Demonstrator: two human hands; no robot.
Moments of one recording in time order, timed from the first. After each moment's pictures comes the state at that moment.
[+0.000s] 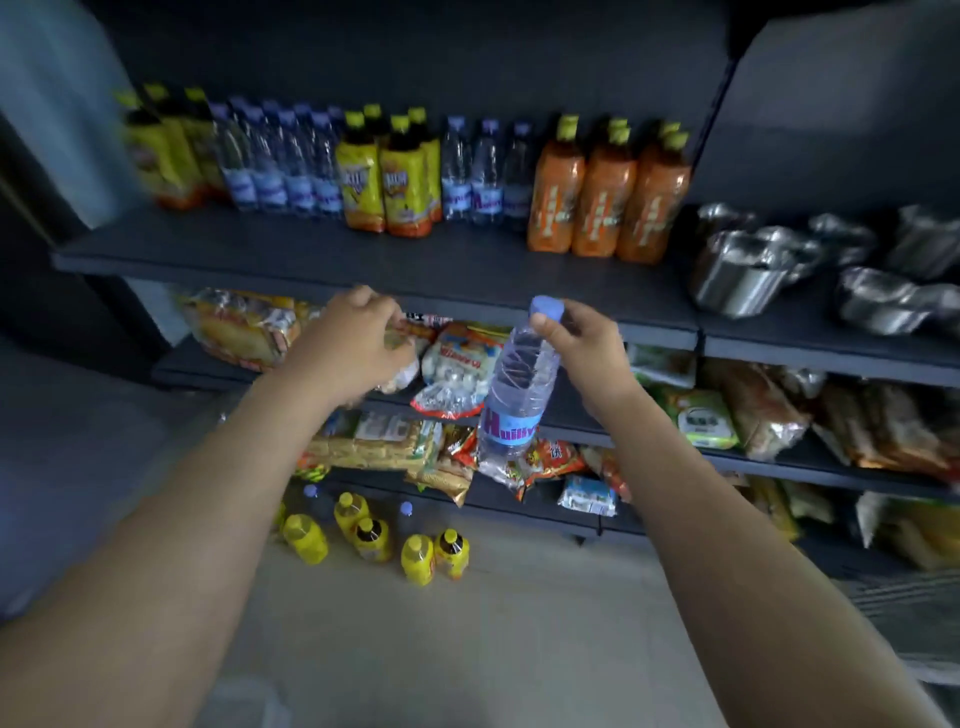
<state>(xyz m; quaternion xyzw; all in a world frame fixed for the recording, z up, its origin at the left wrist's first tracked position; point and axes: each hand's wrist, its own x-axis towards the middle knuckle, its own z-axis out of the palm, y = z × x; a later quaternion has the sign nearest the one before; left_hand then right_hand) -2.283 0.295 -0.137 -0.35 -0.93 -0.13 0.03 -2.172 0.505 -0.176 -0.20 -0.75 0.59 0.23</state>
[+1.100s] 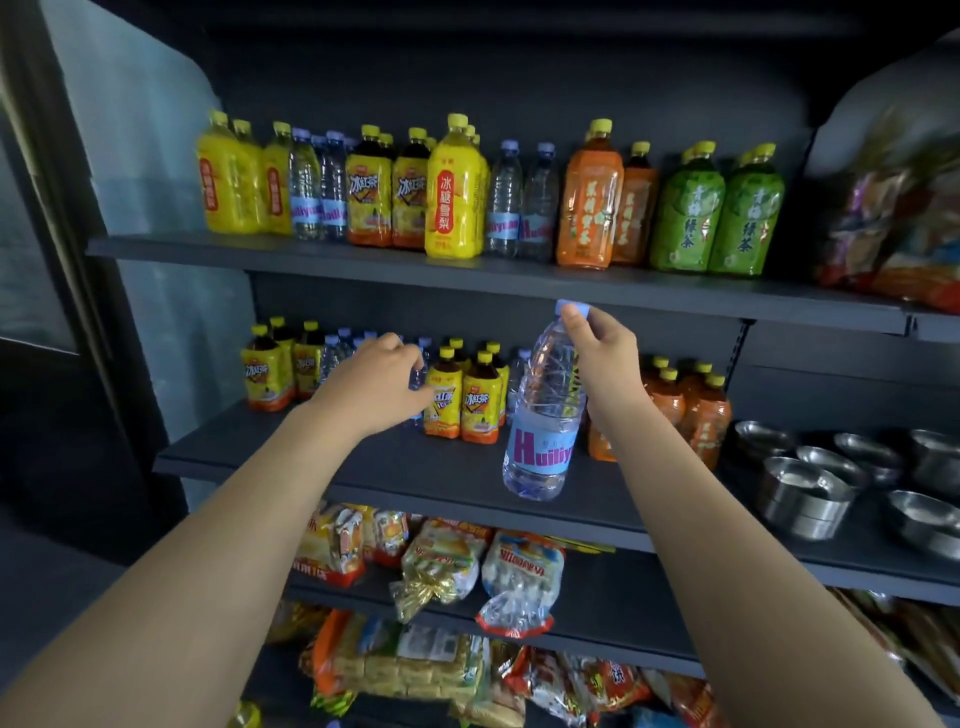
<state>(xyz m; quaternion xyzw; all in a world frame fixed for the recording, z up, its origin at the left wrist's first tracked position) -2.437 0.205 0.031 -0.37 -0.91 -0.13 0.12 -2.333 0.401 0.036 -0.12 -0.71 0.56 0.40</state>
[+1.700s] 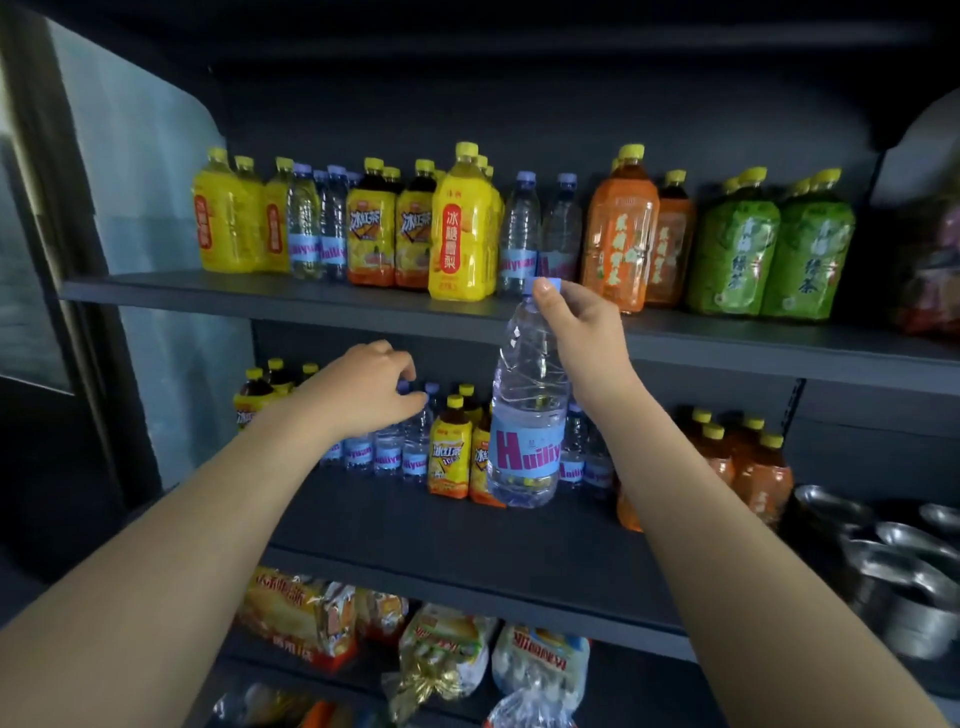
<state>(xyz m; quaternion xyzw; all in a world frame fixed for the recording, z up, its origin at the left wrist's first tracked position) -2.528 0.252 0.055 -0.37 -0.91 -0.13 0.12 -2.424 0.432 0.079 -0.02 -0.75 0.53 0.40</state>
